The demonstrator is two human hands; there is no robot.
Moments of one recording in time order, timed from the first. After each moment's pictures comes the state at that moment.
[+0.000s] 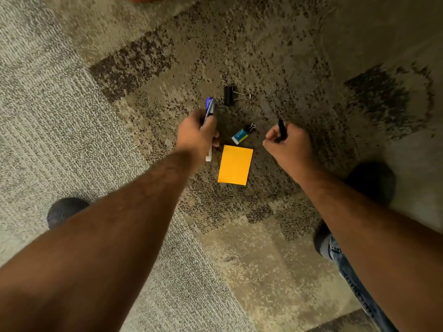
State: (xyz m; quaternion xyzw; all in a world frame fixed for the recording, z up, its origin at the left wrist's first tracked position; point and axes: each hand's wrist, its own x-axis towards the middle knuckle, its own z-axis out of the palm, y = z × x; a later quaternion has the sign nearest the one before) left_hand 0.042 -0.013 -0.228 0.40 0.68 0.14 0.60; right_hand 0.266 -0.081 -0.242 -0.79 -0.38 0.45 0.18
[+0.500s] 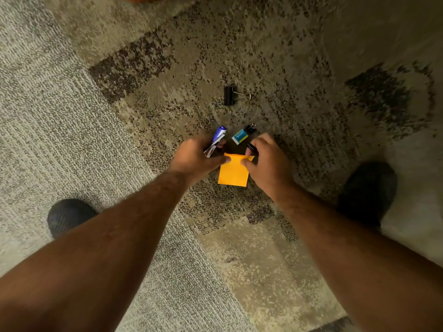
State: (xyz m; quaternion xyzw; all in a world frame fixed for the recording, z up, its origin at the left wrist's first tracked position) left_hand 0.014 -0.048 -0.237 0.60 0.61 -0.01 0.52; right_hand 0.217 -0.104 -0.241 -0.76 -0.54 0.37 0.05
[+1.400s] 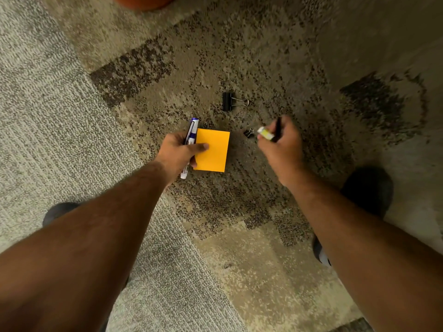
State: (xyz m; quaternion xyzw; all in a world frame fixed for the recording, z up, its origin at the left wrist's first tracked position) left_hand -0.007 -0.022 -0.241 0.31 0.66 0.10 0.67; right_hand 0.242 -0.067 -0.229 -0.77 -0.31 0.47 0.29
